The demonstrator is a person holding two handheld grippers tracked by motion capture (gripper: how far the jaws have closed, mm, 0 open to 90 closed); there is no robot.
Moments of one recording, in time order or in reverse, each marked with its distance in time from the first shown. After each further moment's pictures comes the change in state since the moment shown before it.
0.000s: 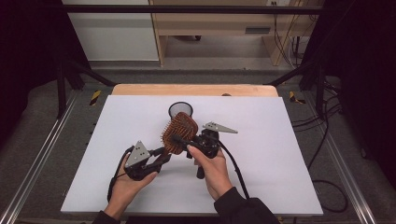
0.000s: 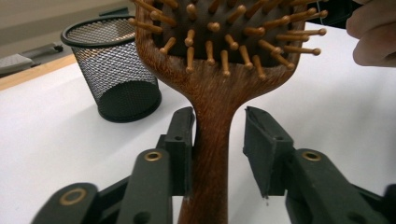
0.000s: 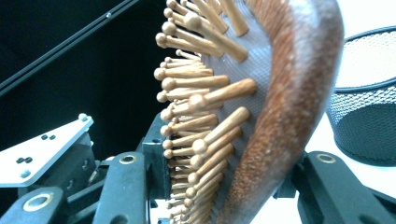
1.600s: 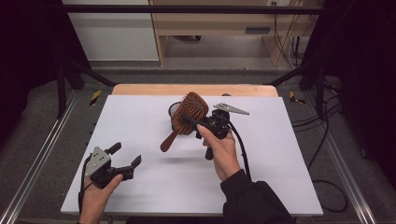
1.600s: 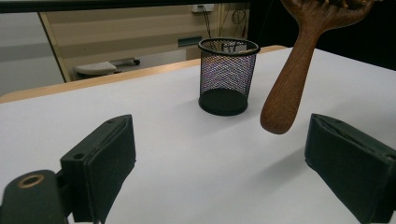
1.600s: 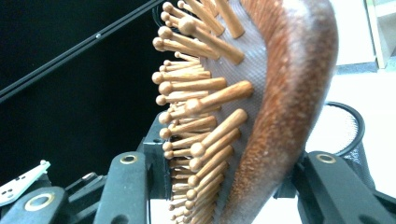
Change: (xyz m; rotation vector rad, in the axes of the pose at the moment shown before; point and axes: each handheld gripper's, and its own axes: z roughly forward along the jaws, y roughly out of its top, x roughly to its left) left arm 0.034 -0.031 -0.070 -0.134 0.264 -0.132; right arm -0.014 0.055 -0.010 -0.055 -0.044 -0.032
